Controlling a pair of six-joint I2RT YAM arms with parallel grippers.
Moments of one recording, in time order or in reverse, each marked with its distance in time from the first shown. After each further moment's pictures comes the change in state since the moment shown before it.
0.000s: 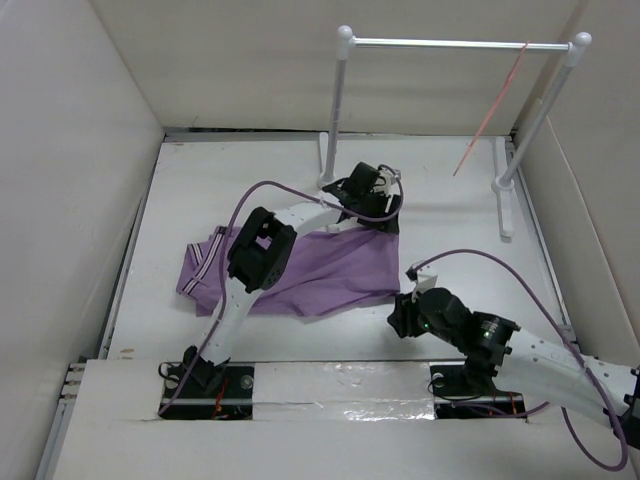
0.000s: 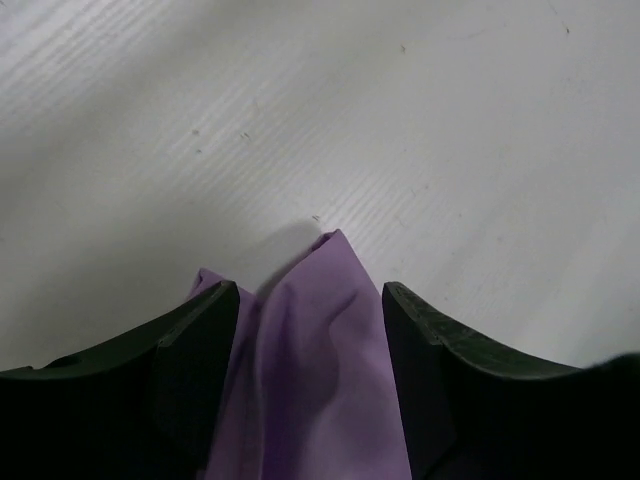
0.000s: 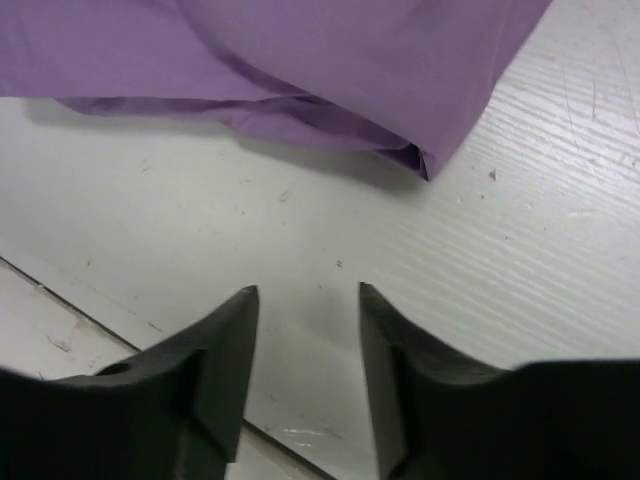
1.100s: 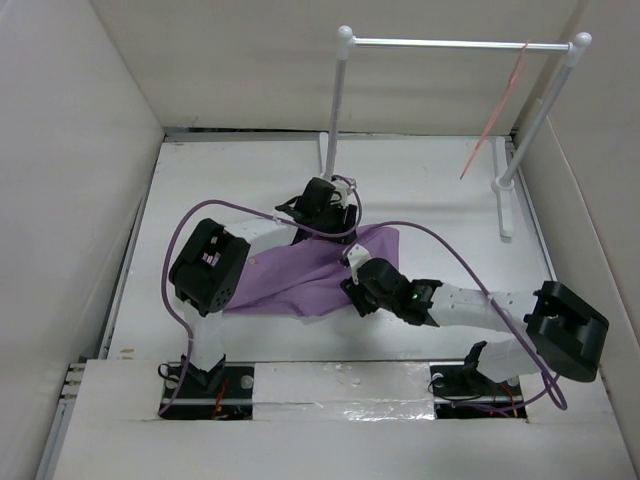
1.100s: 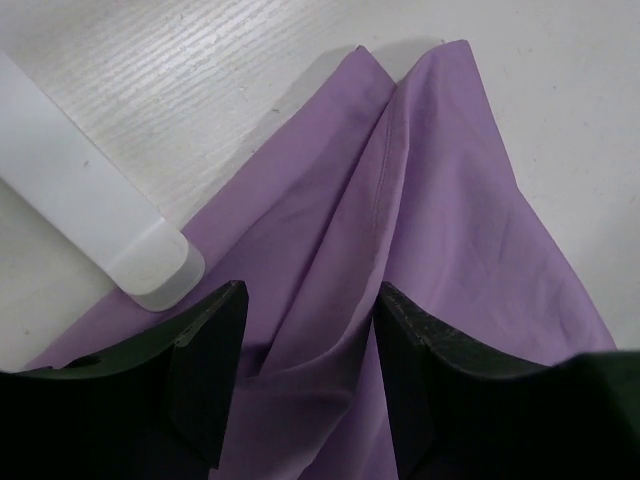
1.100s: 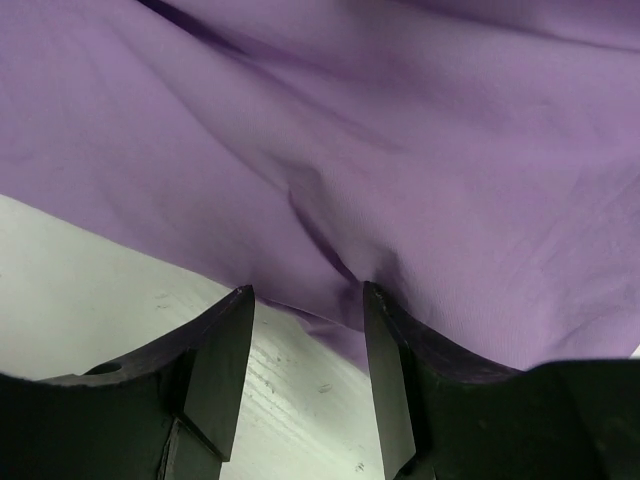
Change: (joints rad) left arm 0.091 -0.464 -0.657 0.237 -0.129 0.023; right arm 0.016 0.739 0.327 0.306 -0.032 -0.376
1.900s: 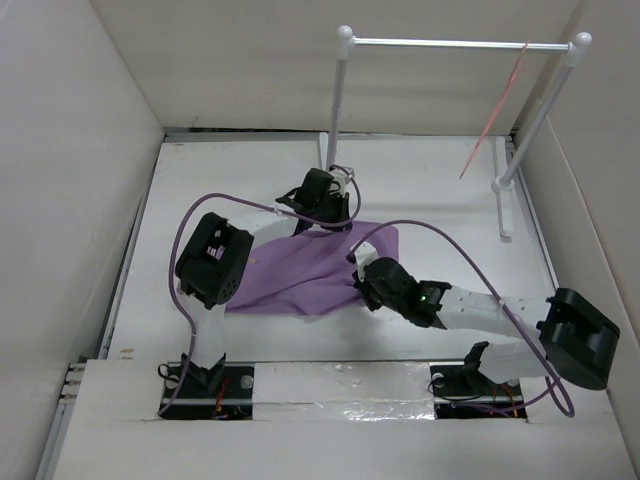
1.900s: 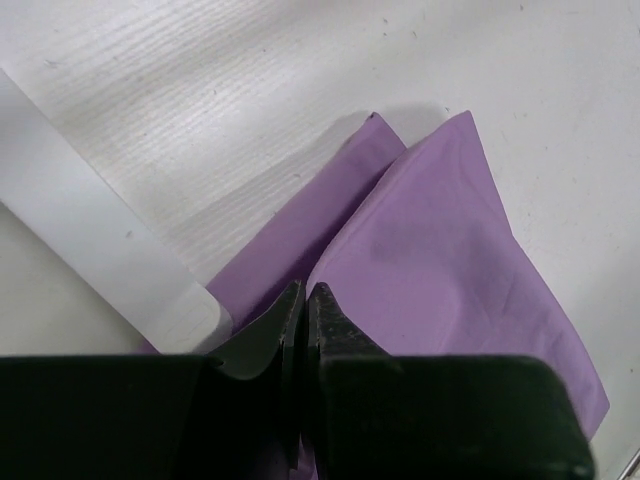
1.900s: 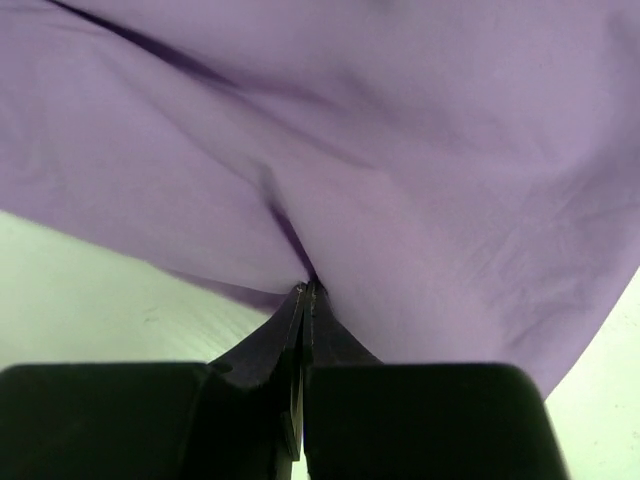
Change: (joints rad) left arm 0.032 0.067 0.082 0.022 0.027 -0.021; right arm -0.015 -0.034 -0.011 0.025 0.034 -0.018
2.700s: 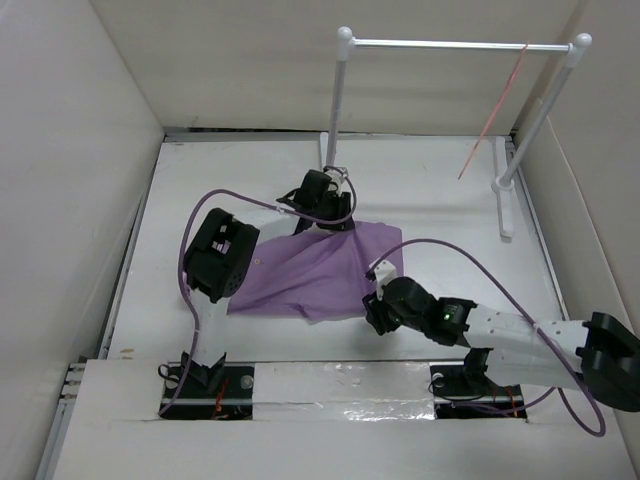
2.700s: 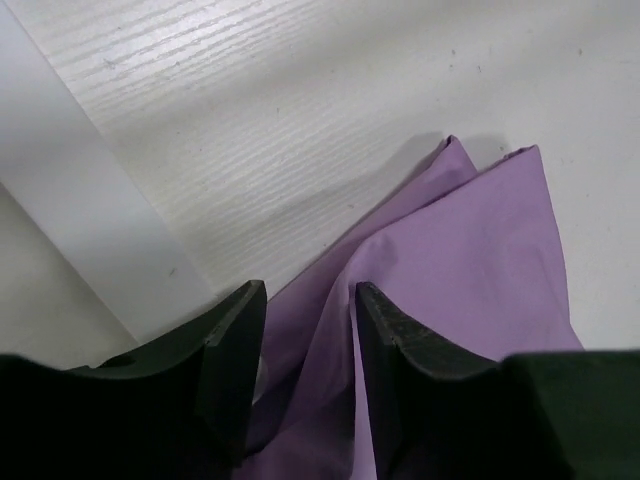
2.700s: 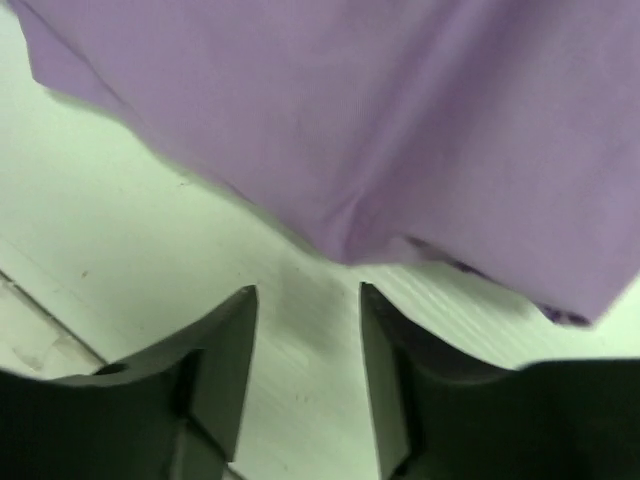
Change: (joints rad) left arm 0.025 0.093 0.046 0.028 -0.030 -0.071; right arm 0.061 -0.239 -0.177 -0.105 -0.064 0.181
